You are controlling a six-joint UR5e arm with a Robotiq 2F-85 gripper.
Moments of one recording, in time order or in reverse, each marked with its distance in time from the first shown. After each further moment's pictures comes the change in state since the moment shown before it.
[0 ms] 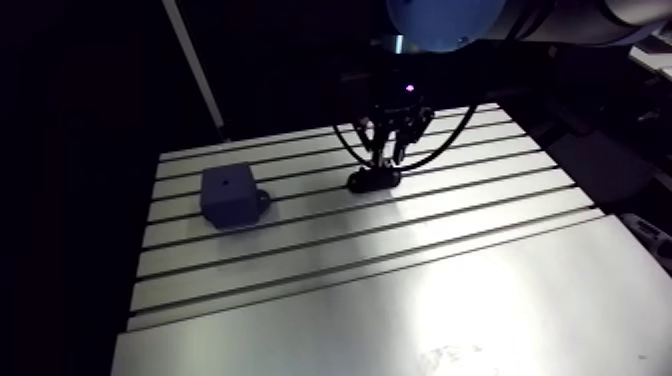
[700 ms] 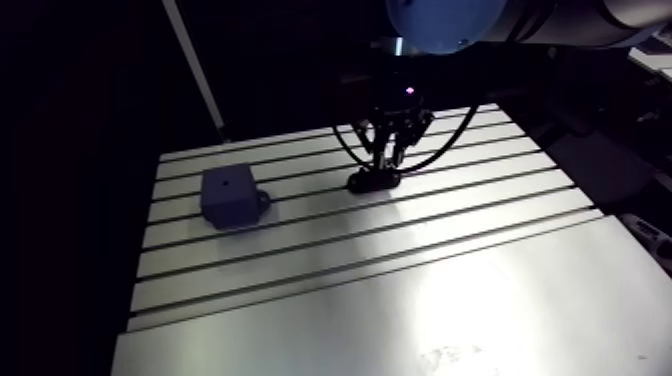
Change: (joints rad) arm 0.000 -0.002 0.004 0.004 0.001 0.000
